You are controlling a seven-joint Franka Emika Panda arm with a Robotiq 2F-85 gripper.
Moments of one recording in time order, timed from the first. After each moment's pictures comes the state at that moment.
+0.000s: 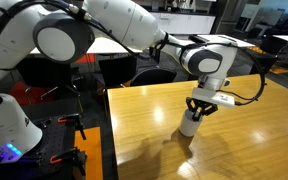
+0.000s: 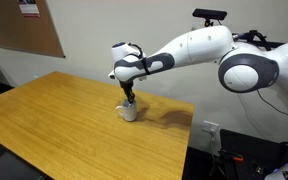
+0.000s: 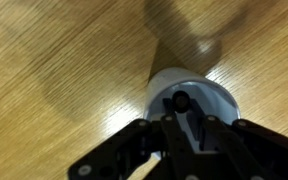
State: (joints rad) arm -0.21 0.92 -0.02 -1.04 -0.10 1.93 -1.04
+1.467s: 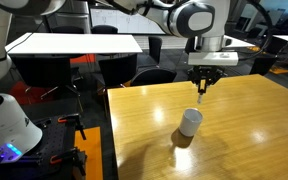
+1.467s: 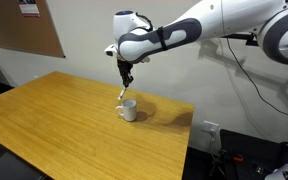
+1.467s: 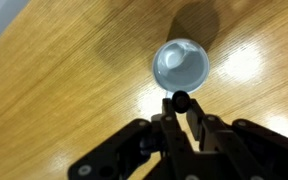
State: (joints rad) arm -0.16 0.56 -0.02 -1.35 -0.14 2.11 -0.99
